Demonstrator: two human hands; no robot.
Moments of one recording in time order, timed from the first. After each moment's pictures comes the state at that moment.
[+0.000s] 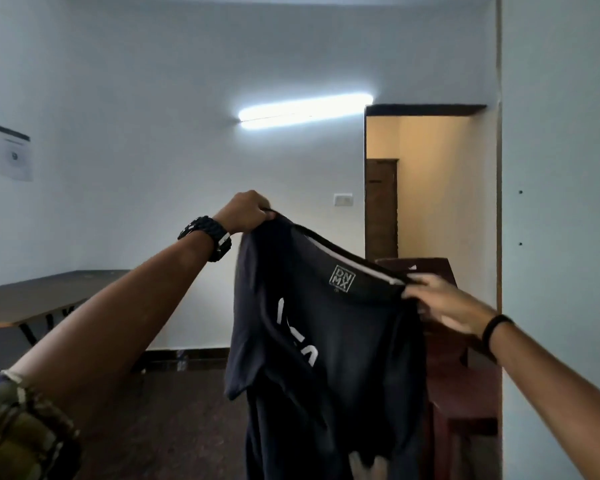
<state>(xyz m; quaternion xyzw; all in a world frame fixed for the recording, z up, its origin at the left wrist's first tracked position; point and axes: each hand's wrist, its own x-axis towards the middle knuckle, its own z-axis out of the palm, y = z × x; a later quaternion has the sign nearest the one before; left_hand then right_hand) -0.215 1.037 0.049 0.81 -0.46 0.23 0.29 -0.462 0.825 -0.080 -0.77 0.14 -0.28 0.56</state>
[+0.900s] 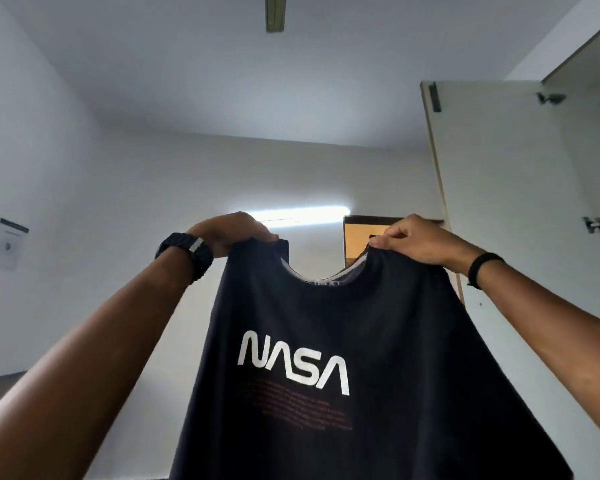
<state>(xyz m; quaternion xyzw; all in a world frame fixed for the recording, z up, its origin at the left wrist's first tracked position) -0.311 1.131 0.171 0.68 -0.58 0.07 0.45 -0.543 0.919 0.145 -0.89 0.08 -0.44 0.07</state>
